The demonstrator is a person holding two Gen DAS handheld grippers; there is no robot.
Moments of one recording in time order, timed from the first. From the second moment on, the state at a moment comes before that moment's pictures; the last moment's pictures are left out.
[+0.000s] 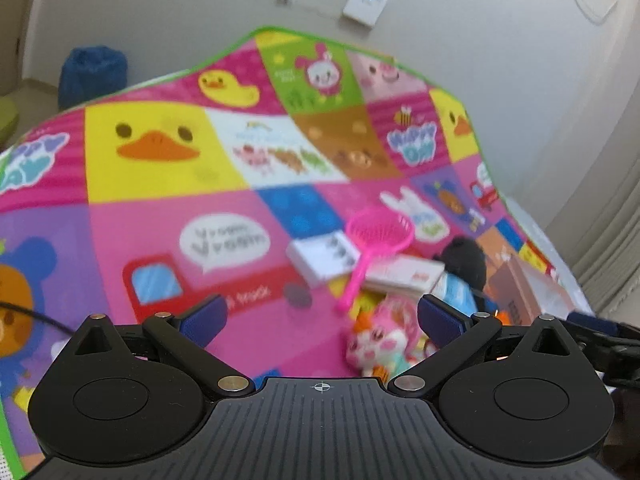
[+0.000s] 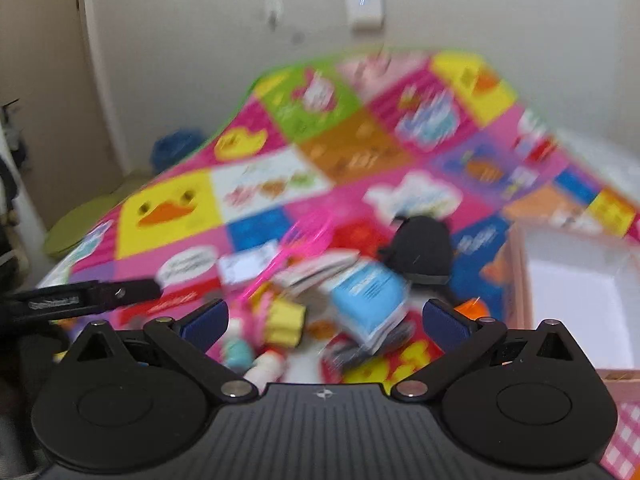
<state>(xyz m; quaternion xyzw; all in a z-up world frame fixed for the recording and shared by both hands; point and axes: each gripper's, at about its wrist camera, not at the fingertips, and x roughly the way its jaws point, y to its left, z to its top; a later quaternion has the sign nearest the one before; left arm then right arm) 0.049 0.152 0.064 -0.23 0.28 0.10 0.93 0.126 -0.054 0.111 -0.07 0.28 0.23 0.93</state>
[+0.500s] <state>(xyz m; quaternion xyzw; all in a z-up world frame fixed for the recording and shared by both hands) 0.024 0.163 0.075 -0.18 0.28 0.11 0.94 0.110 0.003 0.029 -0.15 0.32 0.30 0.89</state>
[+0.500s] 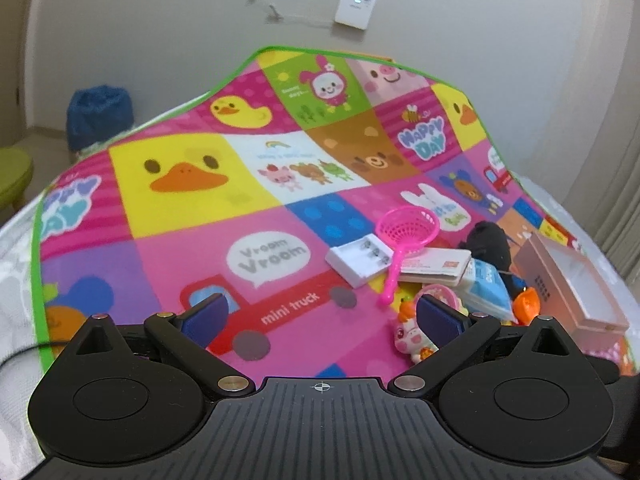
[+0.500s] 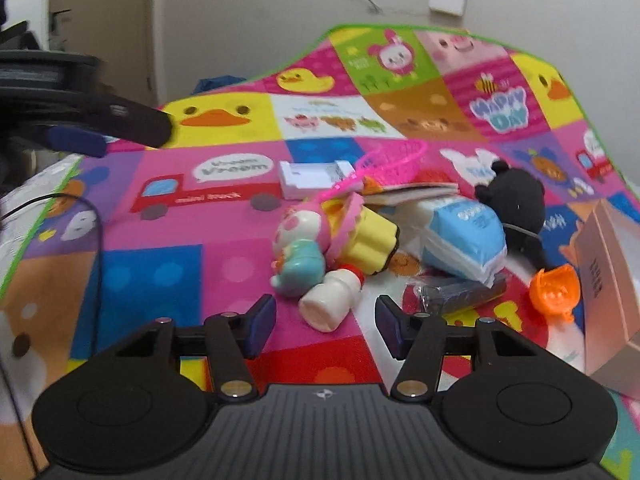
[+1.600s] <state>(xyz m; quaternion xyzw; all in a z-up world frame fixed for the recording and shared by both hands) 0.090 0.115 0.045 -0.13 0.35 0.03 0.93 0.095 -0.082 0.012 -0.07 0.42 0.19 0.88</state>
